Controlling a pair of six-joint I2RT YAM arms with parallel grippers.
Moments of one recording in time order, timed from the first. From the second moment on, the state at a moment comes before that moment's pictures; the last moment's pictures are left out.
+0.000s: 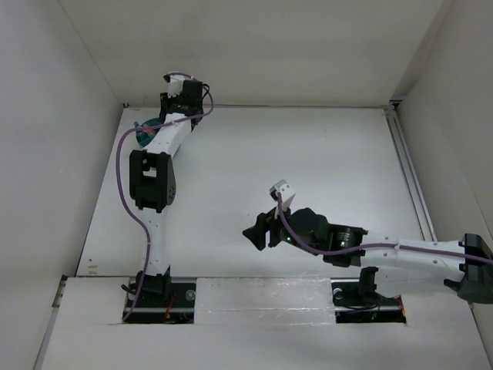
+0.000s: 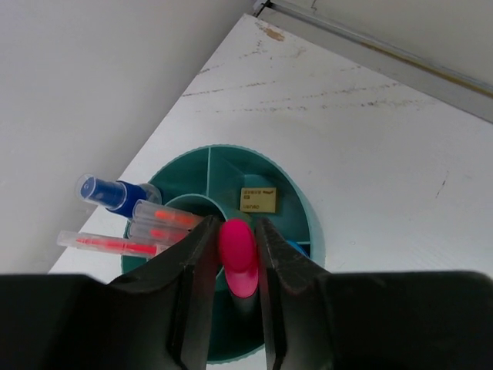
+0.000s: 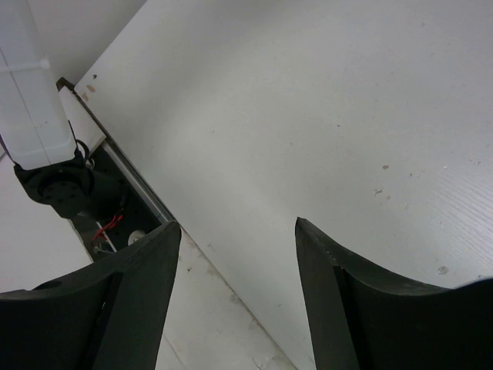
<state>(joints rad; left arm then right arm) -0.19 2.23 1.98 -0.40 -0.92 -0.21 1.26 1.07 0.74 0.02 0.30 0.52</state>
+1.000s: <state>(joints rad) -0.28 1.62 2.06 -0.64 -0.67 -0.34 1.26 1.04 1.02 -0.34 0.60 0.62</state>
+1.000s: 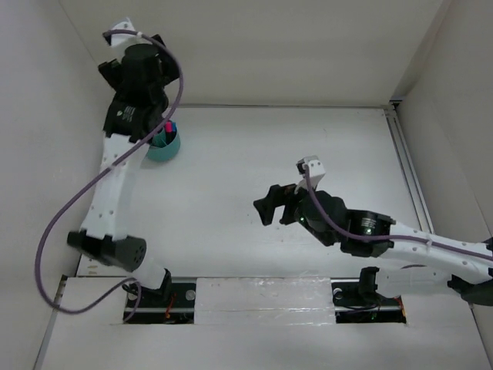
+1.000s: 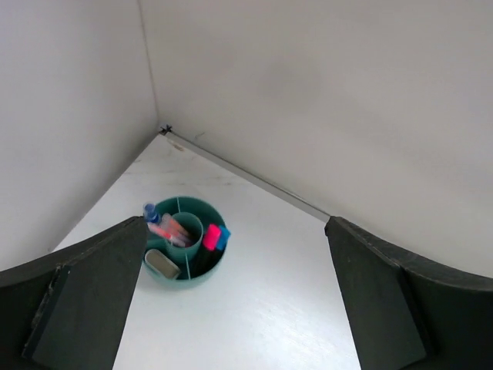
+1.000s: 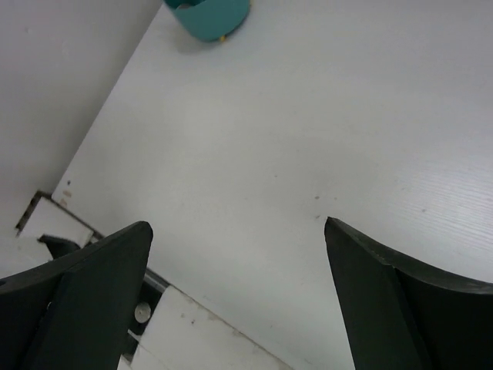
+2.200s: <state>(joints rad) -0.28 0.16 0.93 -0.72 -0.43 -0.56 1.26 0.48 1.26 -1.15 0.91 0.89</state>
